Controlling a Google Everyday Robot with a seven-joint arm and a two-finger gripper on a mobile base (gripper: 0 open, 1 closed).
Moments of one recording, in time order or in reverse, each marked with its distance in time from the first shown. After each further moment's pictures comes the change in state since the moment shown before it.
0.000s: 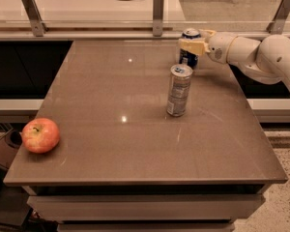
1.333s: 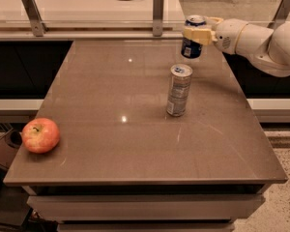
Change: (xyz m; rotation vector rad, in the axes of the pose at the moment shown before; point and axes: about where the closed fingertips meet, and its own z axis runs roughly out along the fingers) arm -0.051 0.015 -0.022 -0.013 -0.045 -0.002
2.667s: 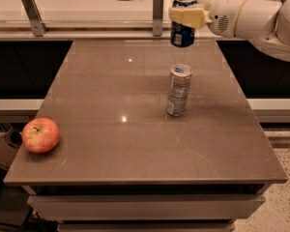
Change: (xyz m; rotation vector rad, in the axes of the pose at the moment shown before) arm -0.081 0.084 -0.007 -0.035 0.025 -0.025
